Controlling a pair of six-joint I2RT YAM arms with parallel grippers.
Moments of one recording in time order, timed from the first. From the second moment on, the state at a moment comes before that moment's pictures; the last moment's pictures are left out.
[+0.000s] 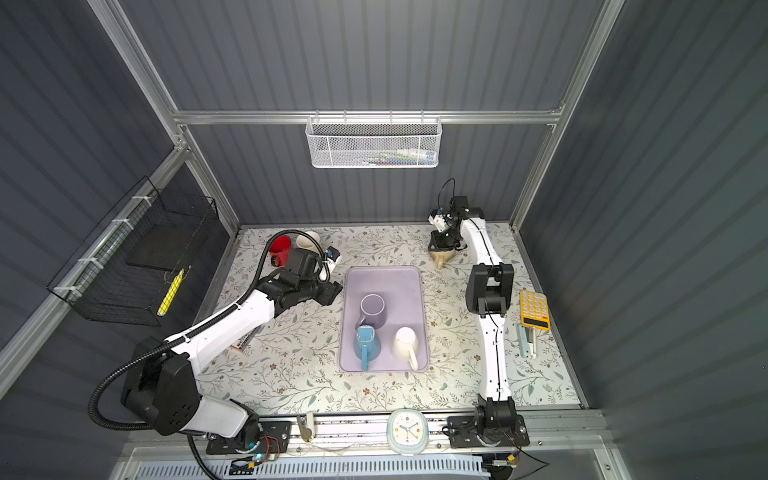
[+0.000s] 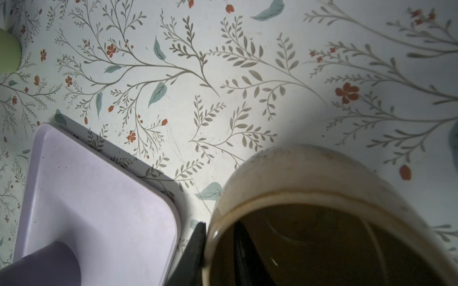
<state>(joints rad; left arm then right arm) -0.53 1.47 1.10 -0.42 0.02 0.15 0.05 2.57 2.49 -1.13 -0.43 -0.21</state>
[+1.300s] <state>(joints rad) -0.53 1.47 1.10 -0.42 0.02 0.15 0.08 2.53 2.44 -1.15 -0.40 -0.32</state>
